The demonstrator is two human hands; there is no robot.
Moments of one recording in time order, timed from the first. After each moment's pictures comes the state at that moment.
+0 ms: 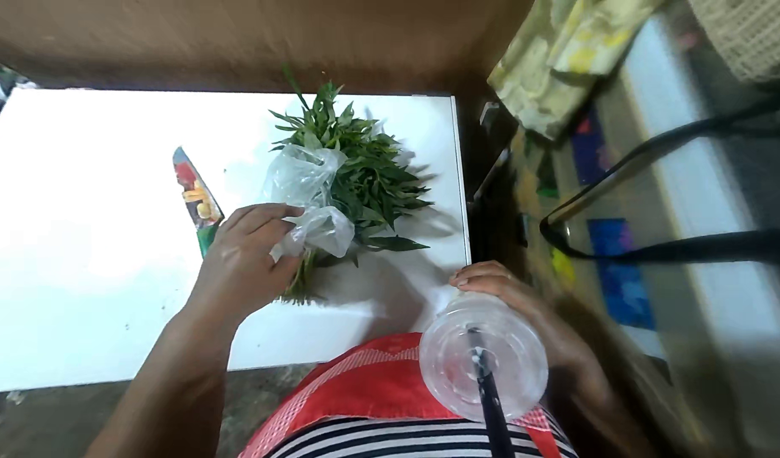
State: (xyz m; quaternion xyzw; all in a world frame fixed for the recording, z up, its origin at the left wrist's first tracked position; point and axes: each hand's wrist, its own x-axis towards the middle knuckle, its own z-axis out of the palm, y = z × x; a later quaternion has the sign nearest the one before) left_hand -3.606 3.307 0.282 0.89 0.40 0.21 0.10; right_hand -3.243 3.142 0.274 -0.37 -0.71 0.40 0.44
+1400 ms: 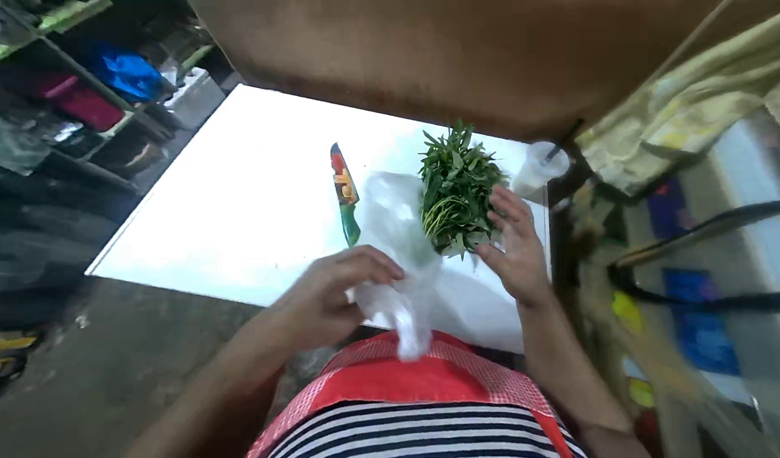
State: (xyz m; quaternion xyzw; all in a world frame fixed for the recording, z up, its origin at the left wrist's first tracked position) left_hand -3.734 3.222 0.335 0.83 0.25 0.33 0.36; right_hand -3.425 3.228 0.297 -0.44 -0.66 0.31 0.53
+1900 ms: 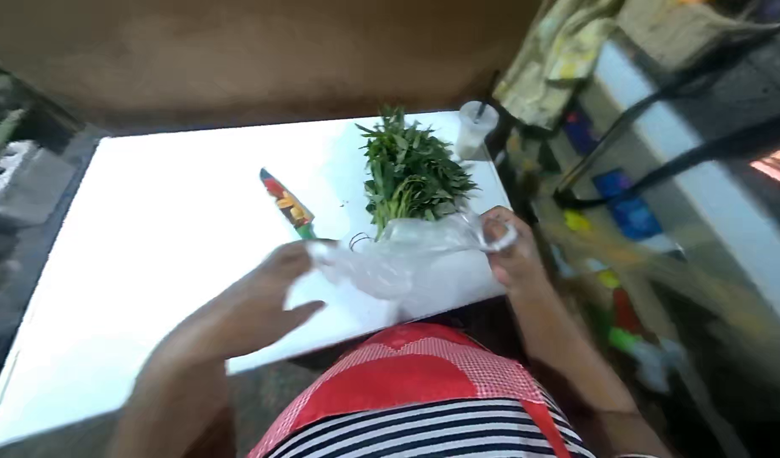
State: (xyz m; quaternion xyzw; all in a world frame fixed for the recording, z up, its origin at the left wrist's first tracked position) left_hand -3.811 3.284 0.325 0.91 0.26 0.16 0.28; right_hand -3.467 3.152 0.293 -0.51 -0.33 0.41 0.68
